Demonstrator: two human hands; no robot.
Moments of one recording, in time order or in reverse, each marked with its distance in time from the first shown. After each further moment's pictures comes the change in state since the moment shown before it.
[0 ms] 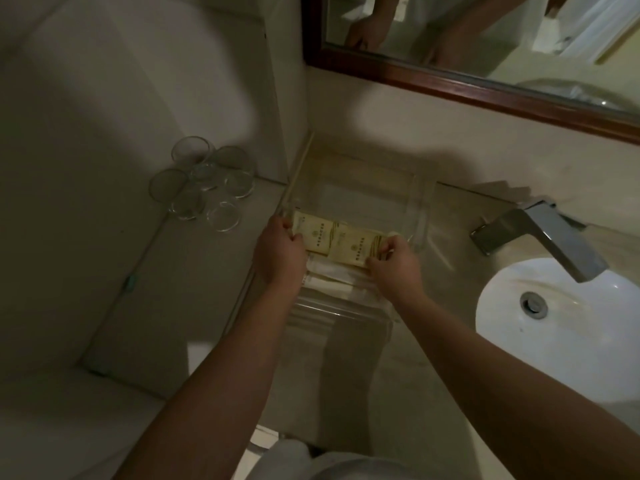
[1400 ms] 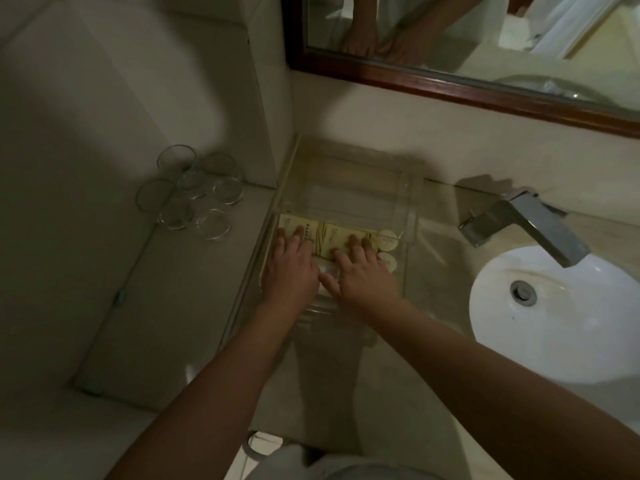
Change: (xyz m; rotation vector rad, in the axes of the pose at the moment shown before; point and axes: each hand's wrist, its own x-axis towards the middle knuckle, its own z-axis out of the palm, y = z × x) left_hand -0.018 -0.022 0.013 0.507 -0.382 0.528; right_hand -0.025 -0.002 0.027 -0.783 -0.247 -0.426
